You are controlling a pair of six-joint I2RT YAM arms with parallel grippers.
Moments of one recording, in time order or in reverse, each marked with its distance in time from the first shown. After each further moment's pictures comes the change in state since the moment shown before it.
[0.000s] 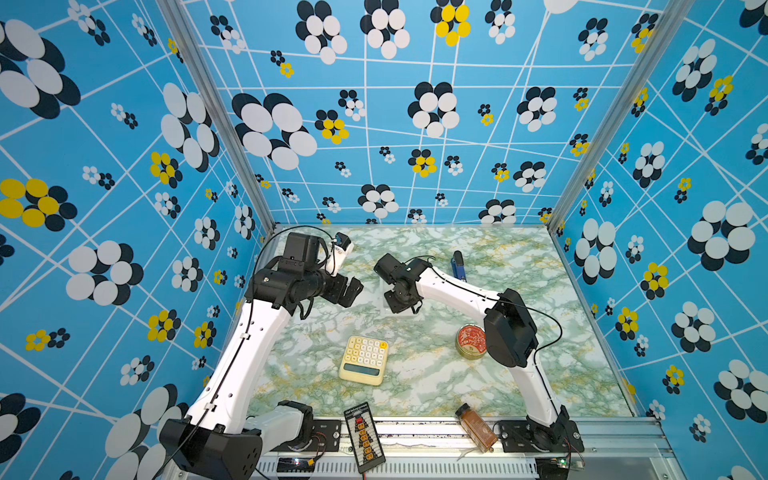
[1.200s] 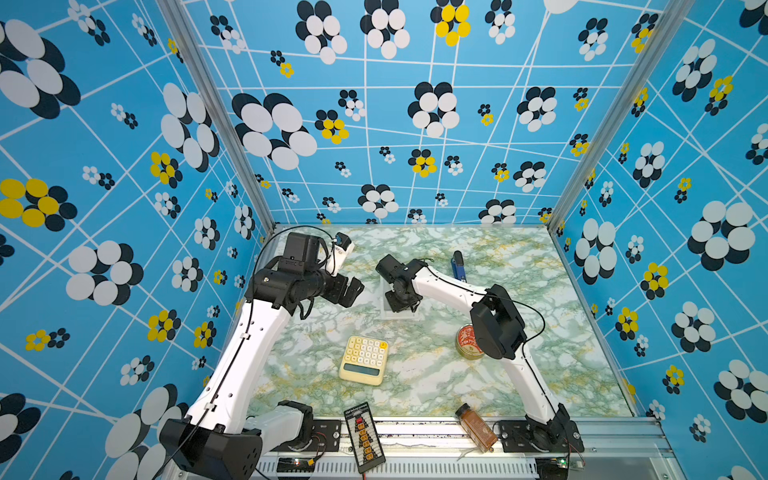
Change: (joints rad) left arm 0.000 0.000 0.000 0.002 0.014 -0.005; right arm -0.042 0.112 0.051 0.035 -0.038 -0.007
